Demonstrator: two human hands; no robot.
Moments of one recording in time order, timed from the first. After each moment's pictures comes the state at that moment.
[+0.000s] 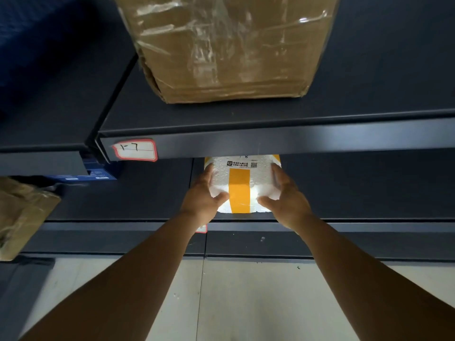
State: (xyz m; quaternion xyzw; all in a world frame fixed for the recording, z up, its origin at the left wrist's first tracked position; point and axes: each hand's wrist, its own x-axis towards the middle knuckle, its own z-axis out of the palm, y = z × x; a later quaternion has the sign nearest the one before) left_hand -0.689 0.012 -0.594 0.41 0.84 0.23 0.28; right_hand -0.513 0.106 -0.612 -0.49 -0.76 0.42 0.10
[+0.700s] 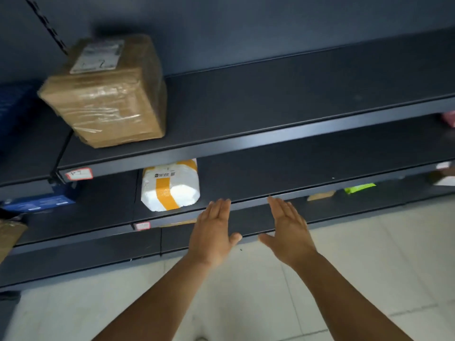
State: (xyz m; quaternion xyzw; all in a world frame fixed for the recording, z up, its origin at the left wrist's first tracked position) left_hand -0.424 -0.036 -0.477 0.62 0.76 0.04 0.19; right_hand -0.256 0.017 -0.476 -0.57 -0.77 0.30 0.00
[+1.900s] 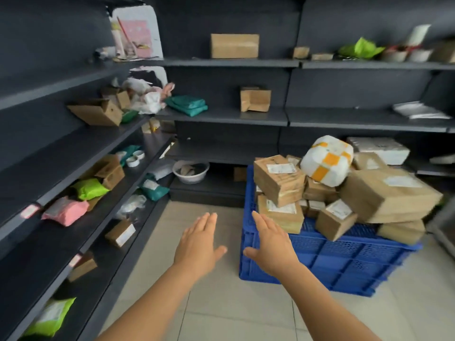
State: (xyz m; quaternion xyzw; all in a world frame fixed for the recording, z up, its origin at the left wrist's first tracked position) left_hand 0.396 -0.081 -0.268 0.95 0.27 0.01 0.17; right_hand 0.508 -0.223 -0.279 -0.91 -0.35 0.12 0.20
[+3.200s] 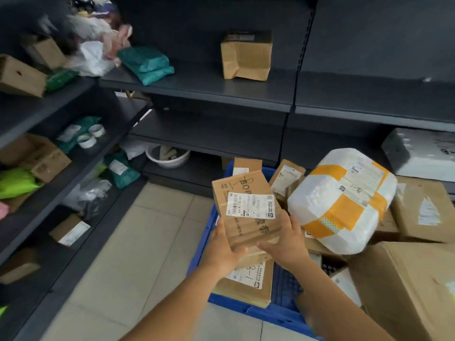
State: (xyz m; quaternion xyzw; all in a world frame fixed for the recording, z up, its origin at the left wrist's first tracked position) left_hand 0.853 -0.070 -0.398 0.78 0.42 -0.06 0.45; right_hand 0.981 -0.188 -0.402 -0.89 -0.22 0.27 0.28
